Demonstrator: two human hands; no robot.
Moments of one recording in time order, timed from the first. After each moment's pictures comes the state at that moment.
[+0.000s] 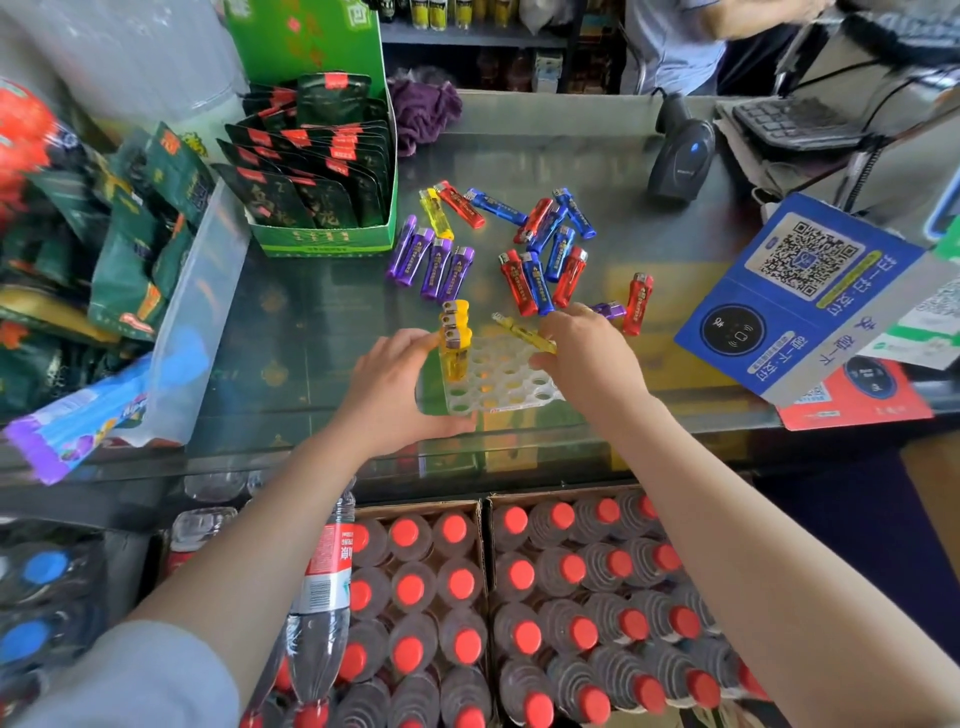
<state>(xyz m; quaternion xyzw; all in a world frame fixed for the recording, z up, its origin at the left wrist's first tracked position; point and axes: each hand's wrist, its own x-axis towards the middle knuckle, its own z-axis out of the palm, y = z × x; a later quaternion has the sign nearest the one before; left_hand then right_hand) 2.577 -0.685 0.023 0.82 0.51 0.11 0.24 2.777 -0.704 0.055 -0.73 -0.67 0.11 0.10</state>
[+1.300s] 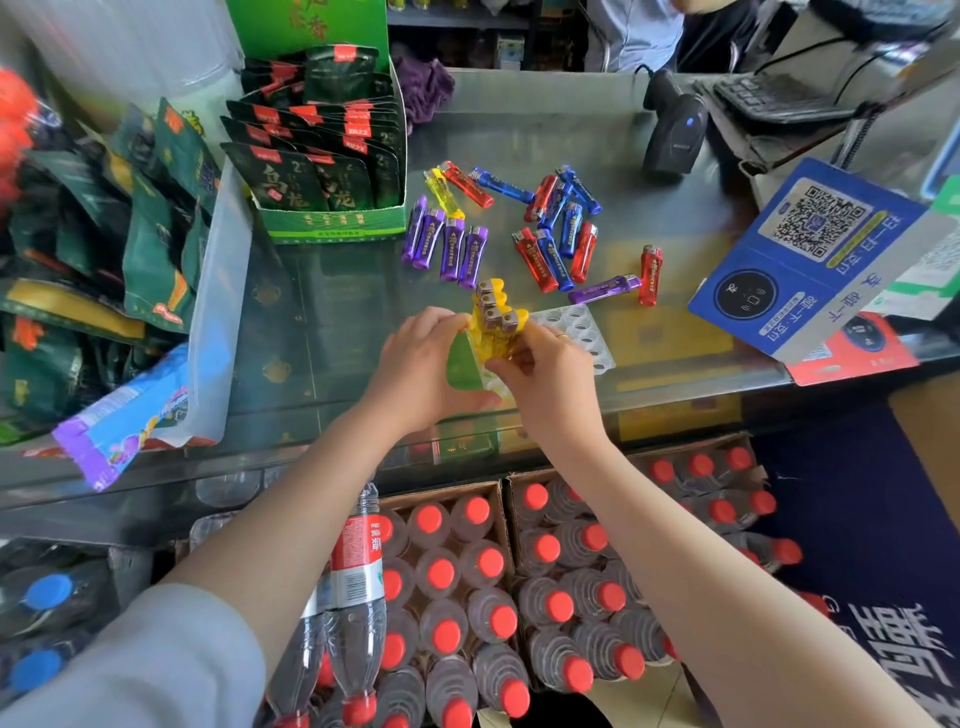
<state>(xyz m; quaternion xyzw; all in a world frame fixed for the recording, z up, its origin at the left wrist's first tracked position) 2.567 -0.674 0.014 0.84 0.45 0.13 0.26 2.692 -0.739 0.041 -0.73 -0.57 0.16 0.34</state>
